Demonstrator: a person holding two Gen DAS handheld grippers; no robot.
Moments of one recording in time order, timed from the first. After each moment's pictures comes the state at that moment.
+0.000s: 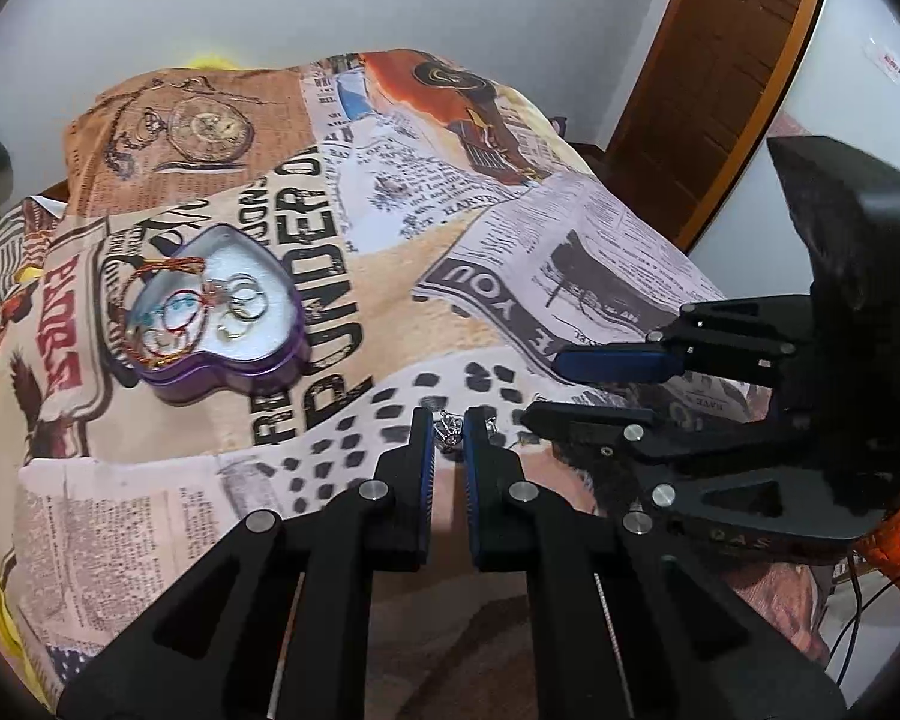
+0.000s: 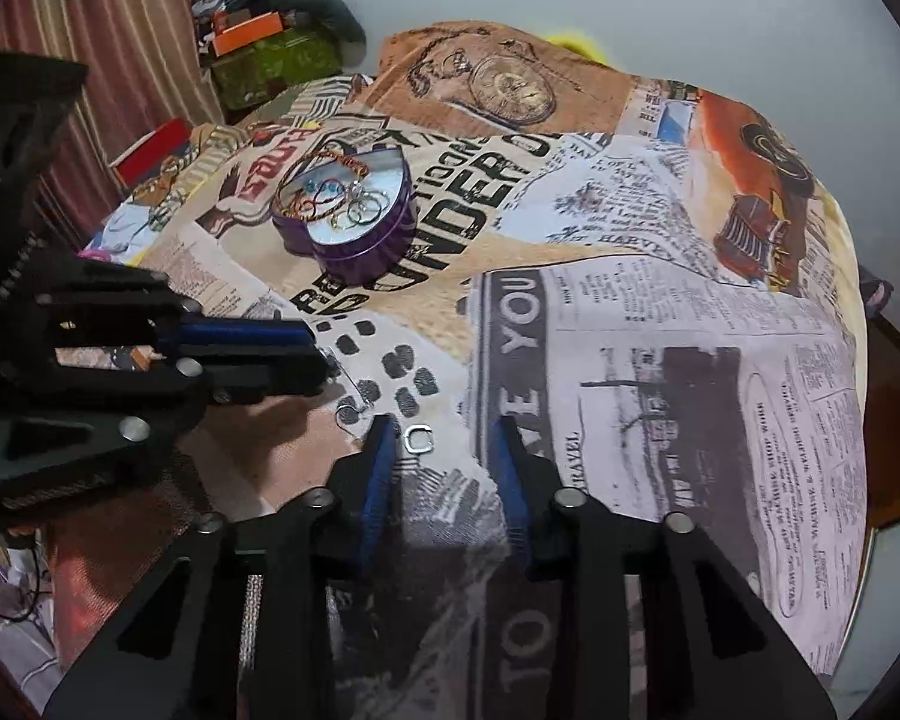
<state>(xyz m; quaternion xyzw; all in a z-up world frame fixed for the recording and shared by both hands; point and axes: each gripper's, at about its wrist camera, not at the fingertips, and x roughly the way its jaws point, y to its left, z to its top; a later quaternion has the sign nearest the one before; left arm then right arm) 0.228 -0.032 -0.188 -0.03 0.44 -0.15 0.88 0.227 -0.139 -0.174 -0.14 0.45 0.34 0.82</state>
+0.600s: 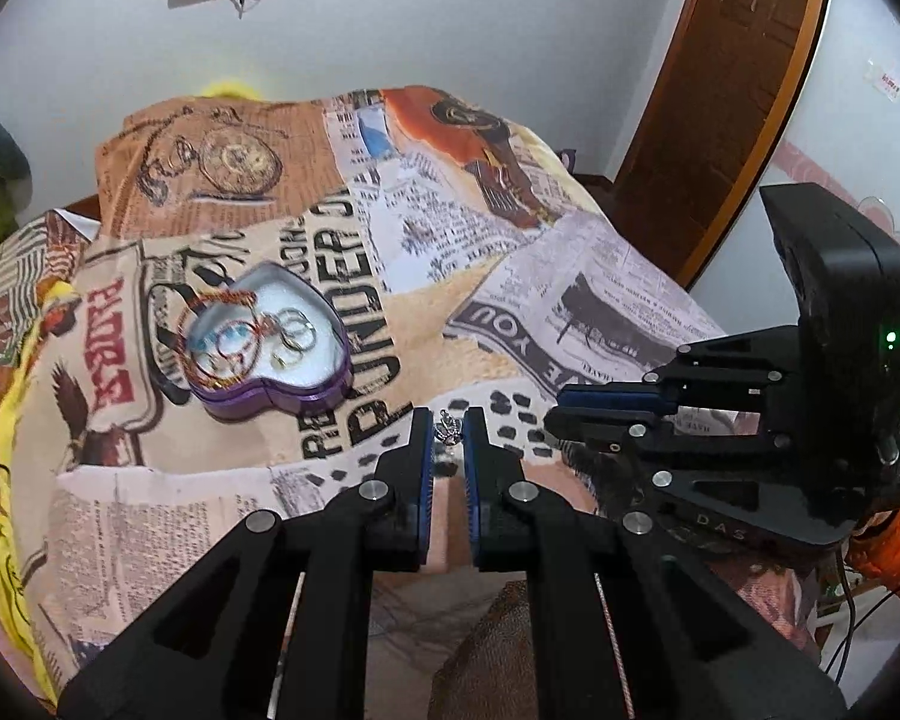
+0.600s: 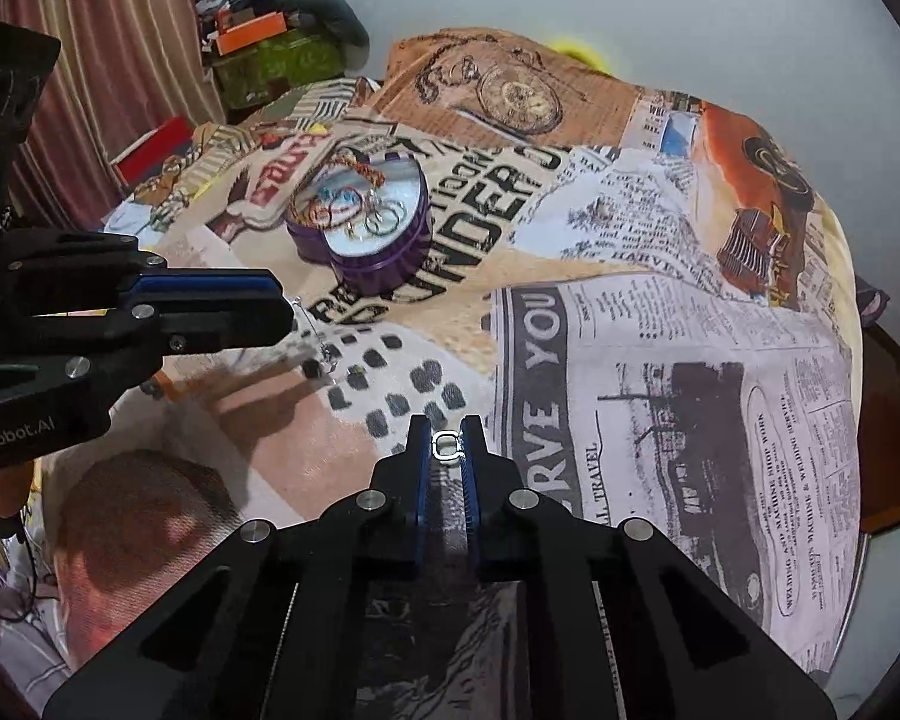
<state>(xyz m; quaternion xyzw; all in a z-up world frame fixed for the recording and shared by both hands) 0.213 -0.012 -0.158 -0.03 0.41 -0.14 0.90 0.221 -0.131 -0.158 -0.14 0.44 0.34 0.82</state>
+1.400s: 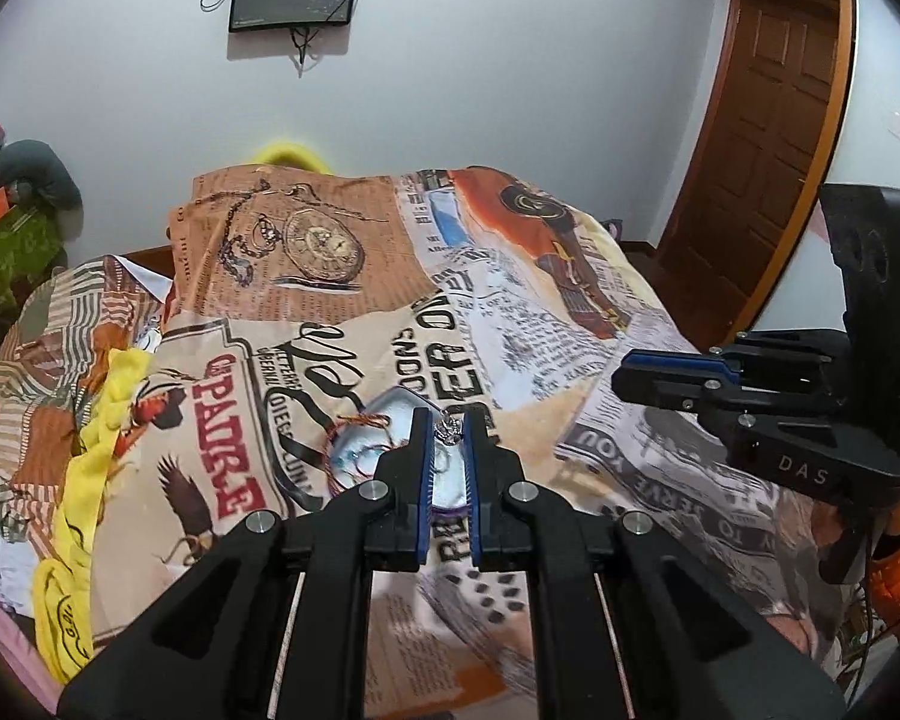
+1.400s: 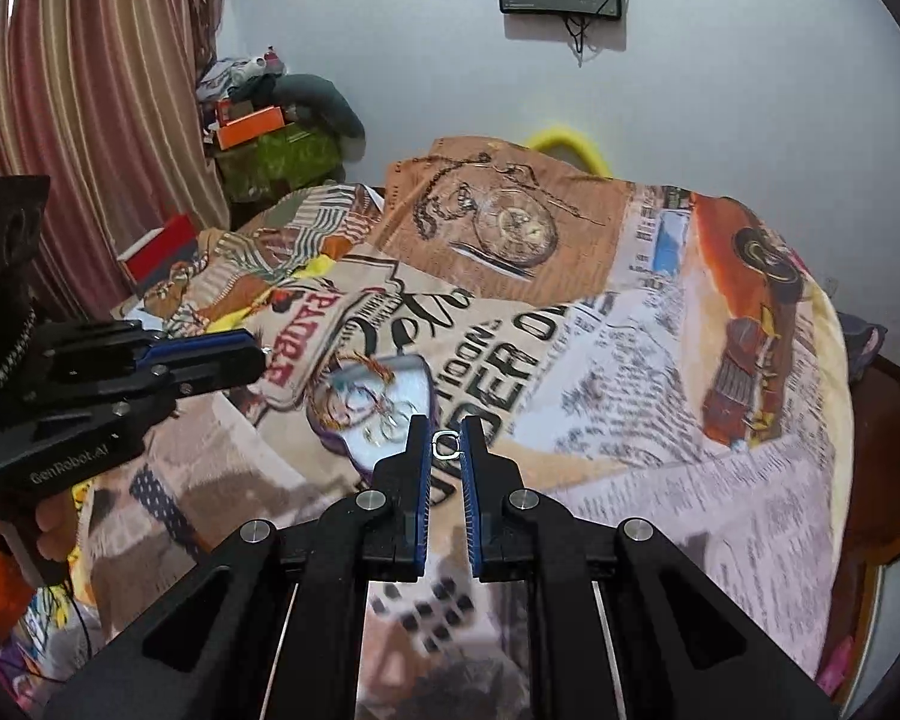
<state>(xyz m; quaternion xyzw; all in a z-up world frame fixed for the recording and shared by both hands) 0.243 0.054 -0.114 -0.04 0.35 -0.08 0.93 0.264 -0.094 -0.097 -0.09 0.37 0.35 0.86</state>
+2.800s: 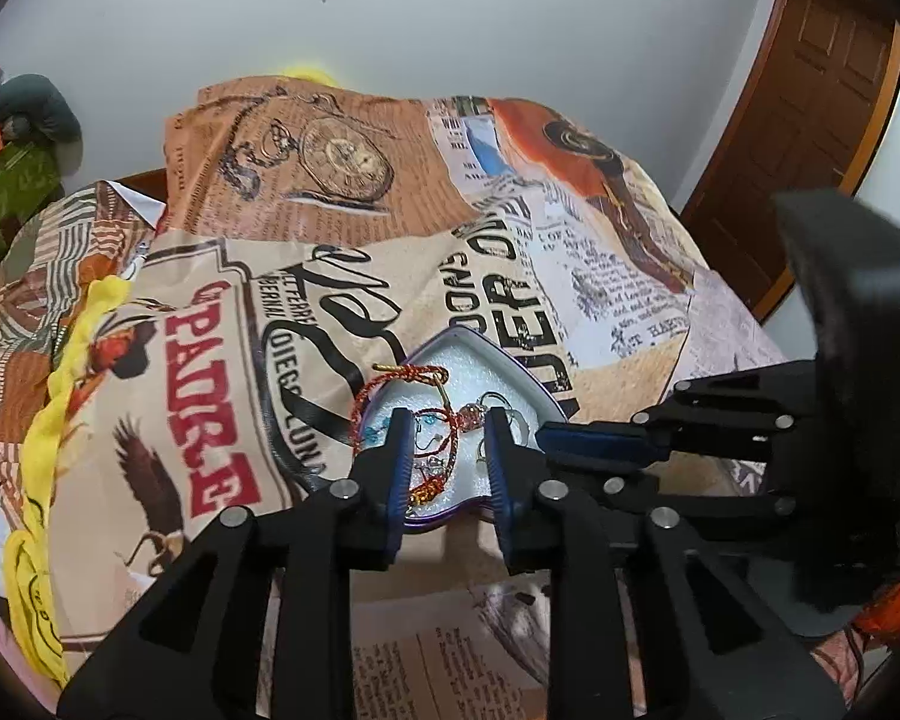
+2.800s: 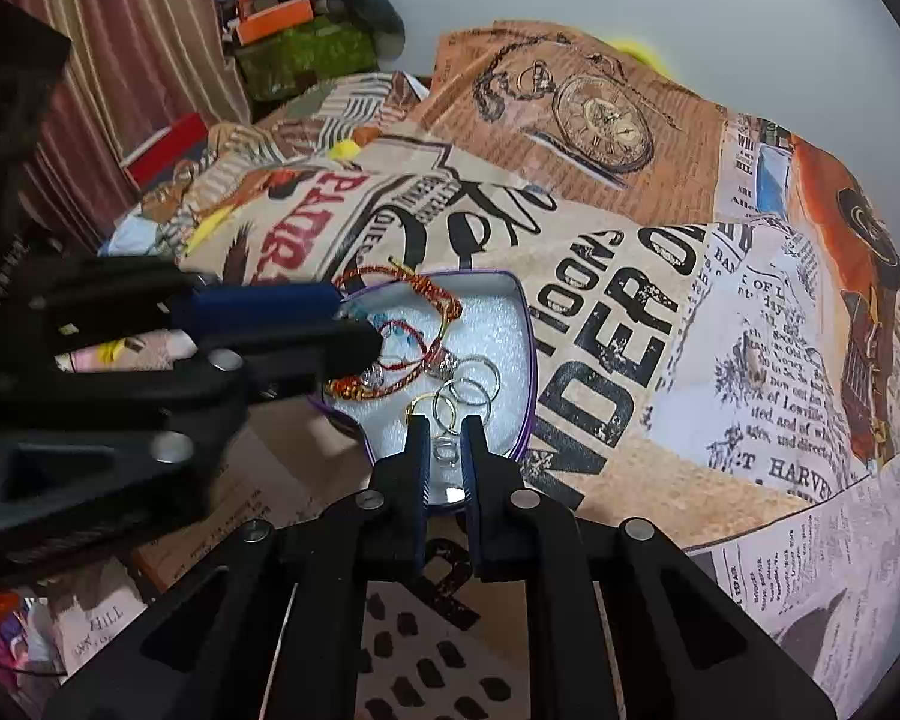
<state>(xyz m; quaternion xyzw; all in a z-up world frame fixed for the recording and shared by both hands) 0.287 0.079 -0.178 -0.07 0.41 -0.07 0.91 0.289 -0.019 -0.176 -0.16 0.46 0.37 0.79</state>
